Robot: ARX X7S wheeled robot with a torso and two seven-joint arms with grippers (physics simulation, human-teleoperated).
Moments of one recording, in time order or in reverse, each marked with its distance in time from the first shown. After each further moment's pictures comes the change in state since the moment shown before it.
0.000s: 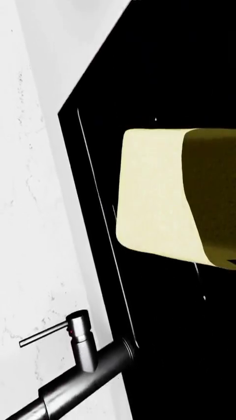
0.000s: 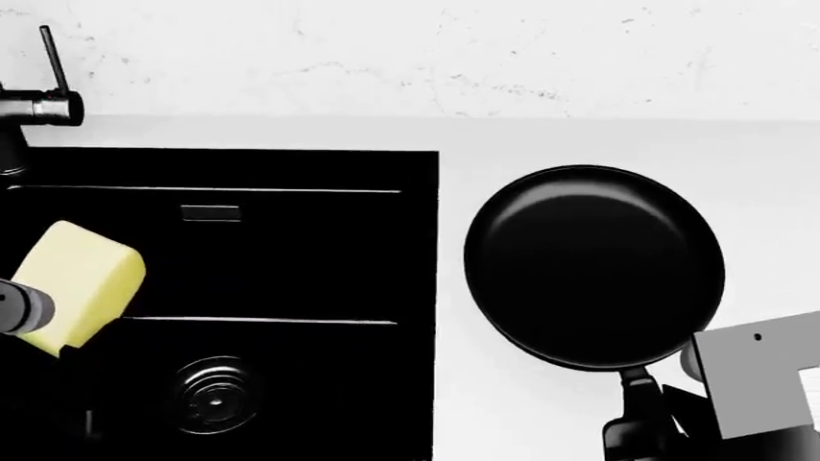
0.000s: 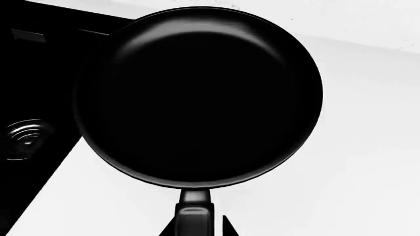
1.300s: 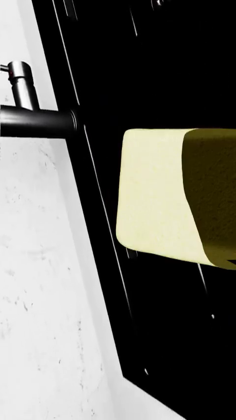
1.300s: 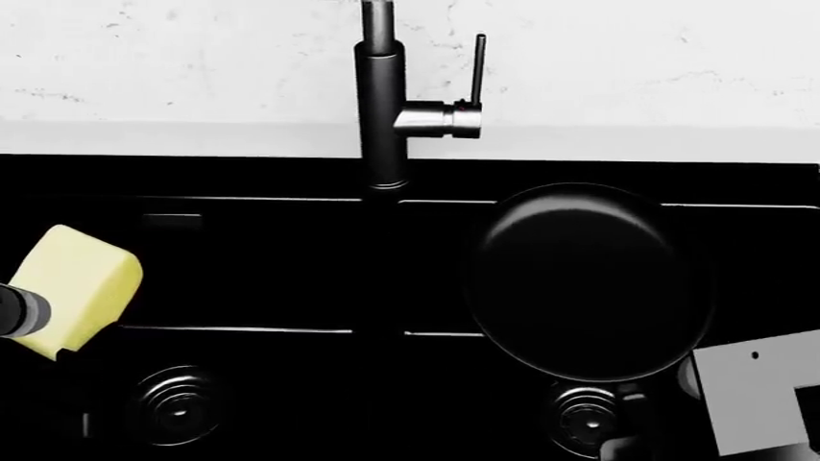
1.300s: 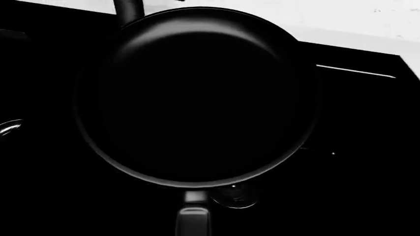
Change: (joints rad) left arm 0.011 -0.017 0.004 -0.010 -0.017 0.021 -0.005; right arm -0.055 -0.003 0.003 0.001 -0.011 -0.048 -0.020
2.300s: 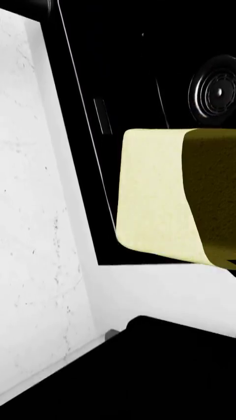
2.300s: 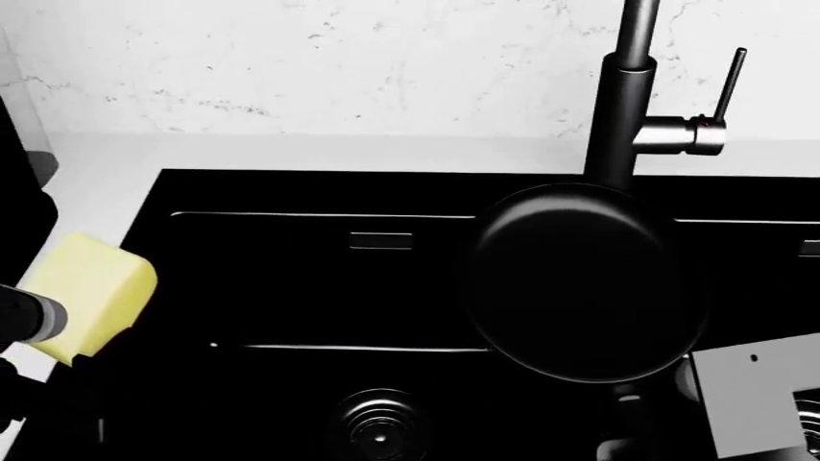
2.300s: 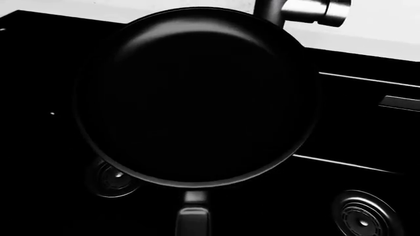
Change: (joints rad) left arm 0.006 0.014 0.029 -0.014 0.002 0.027 -0.009; right arm -0.012 -0.003 -0.001 -0.001 0.003 -0.020 -0.003
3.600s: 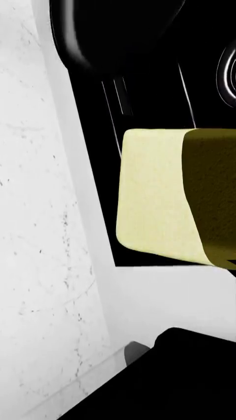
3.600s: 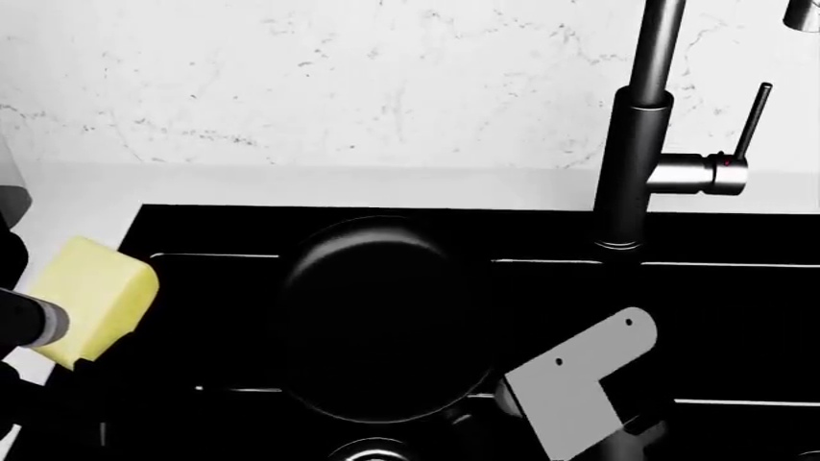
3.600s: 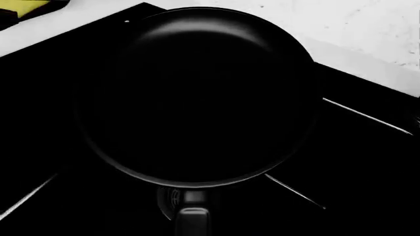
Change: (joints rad) left arm 0.010 -0.008 0.011 -0.009 -0.013 0.022 -0.009; right arm 0.208 -0.145 -0.274 -0.007 -0.158 0.074 -0.250
